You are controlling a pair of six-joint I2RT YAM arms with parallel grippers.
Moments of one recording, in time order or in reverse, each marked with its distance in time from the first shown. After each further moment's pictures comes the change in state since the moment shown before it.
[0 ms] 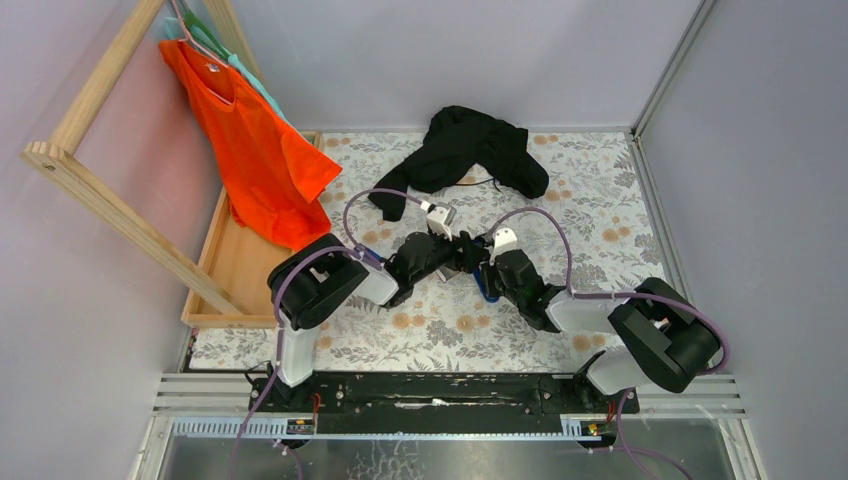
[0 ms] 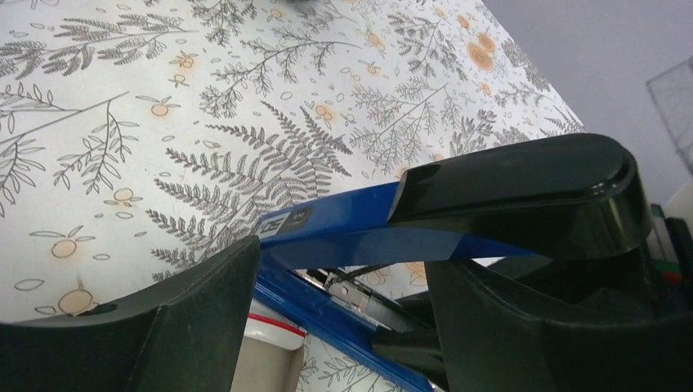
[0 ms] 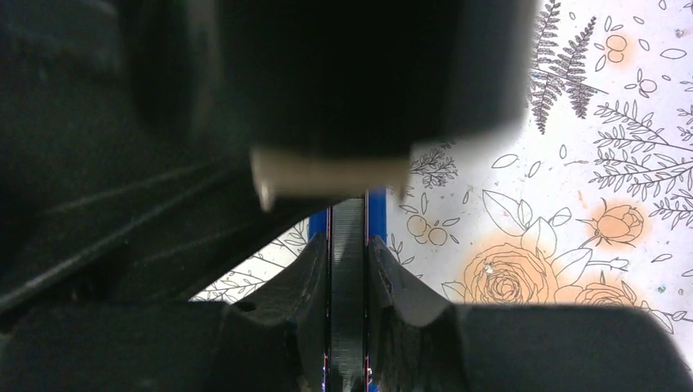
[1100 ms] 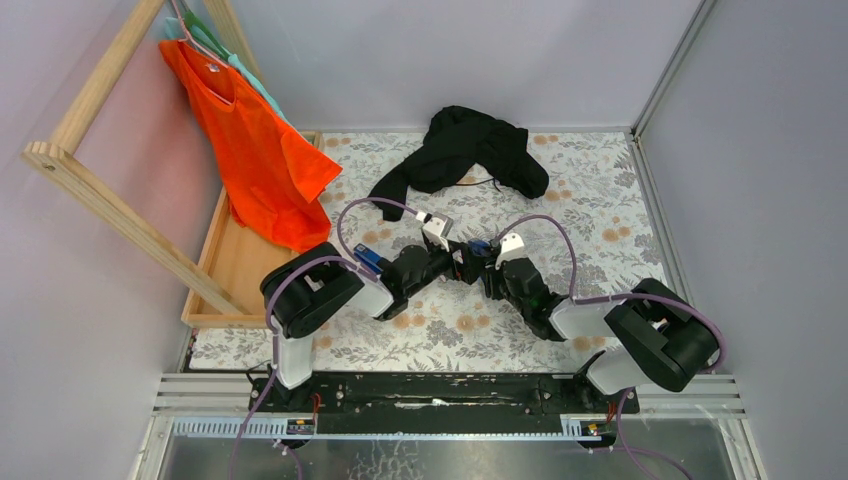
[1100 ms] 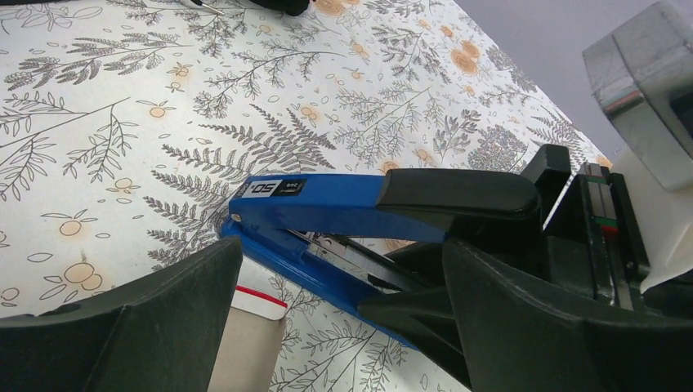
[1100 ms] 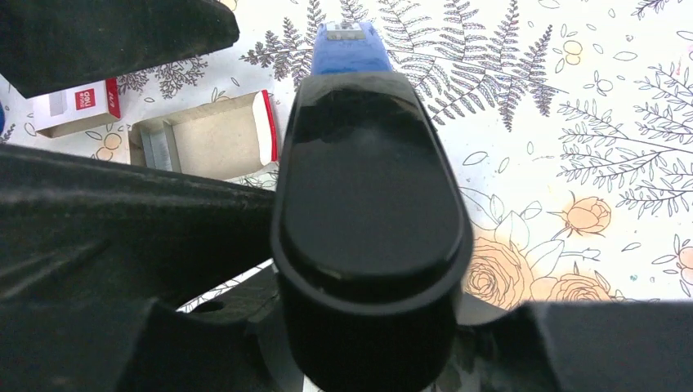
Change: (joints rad) left arm -0.060 -0.061 -0.113 0.105 -0.080 0.051; right arm 0.000 0.008 -0.095 0.191 0.049 -0.024
